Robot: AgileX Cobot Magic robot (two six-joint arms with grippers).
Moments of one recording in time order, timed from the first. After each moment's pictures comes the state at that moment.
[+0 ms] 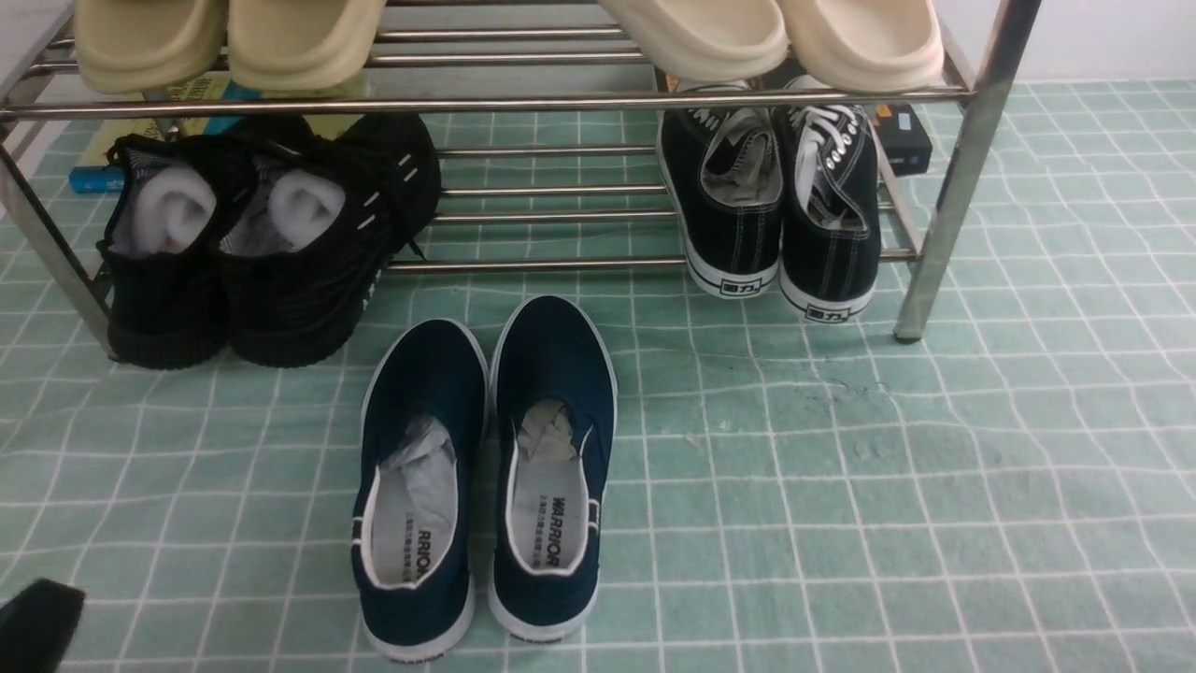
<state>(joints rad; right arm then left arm) 0.03 -0.01 0.01 -0.06 0.40 0.12 0.02 0.01 -0.16 -0.27 0.36 -0.77</state>
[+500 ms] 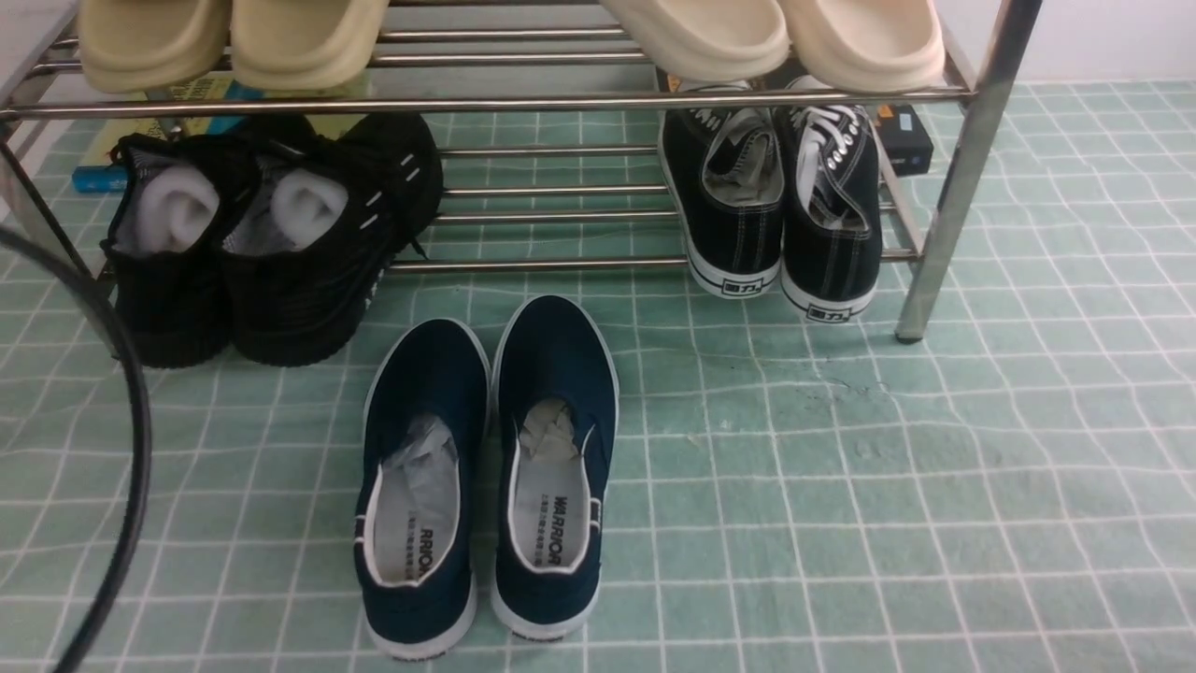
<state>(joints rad) 0.03 -0.01 0.01 -0.06 0.40 0.12 0.02 0.73 -0.87 0.08 0.95 -0.35</state>
